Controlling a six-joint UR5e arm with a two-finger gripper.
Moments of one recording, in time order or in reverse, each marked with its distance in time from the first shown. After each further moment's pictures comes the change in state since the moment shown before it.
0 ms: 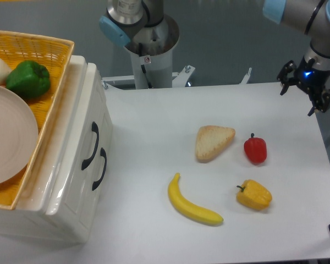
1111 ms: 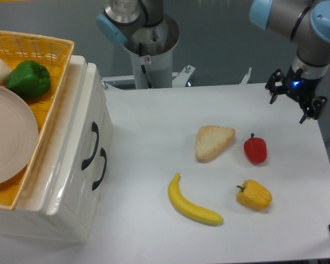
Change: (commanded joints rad) arm -0.141 0.028 -0.028 0.022 0.044 -0.293
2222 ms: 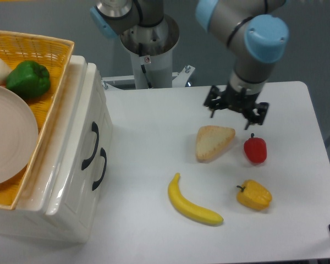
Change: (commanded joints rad) arm -0.253 0.080 -0.026 -0.137 -0.116 -0.724
